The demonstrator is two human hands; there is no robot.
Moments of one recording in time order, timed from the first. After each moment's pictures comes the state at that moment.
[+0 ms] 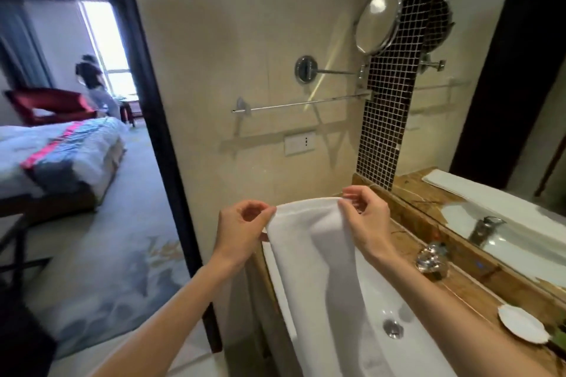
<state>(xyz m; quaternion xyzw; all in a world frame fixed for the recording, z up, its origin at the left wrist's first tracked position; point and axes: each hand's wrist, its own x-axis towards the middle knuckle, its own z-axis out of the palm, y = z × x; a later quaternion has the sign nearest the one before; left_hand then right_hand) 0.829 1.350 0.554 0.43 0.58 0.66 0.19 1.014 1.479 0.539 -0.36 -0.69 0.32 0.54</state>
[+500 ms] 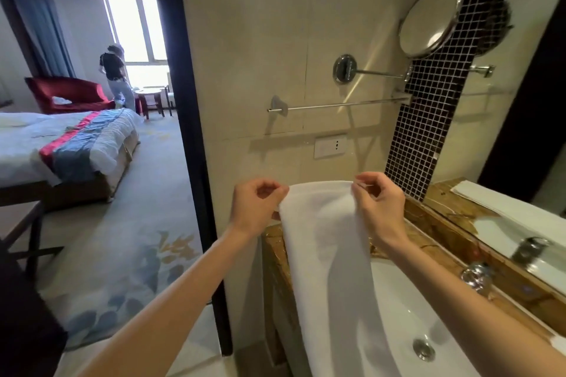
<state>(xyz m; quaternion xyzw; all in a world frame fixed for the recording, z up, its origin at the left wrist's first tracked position) 0.742 1.362 0.576 0.43 0.59 0.66 0.18 0.922 1.493 0.554 -0.32 -0.70 0.29 0.57</state>
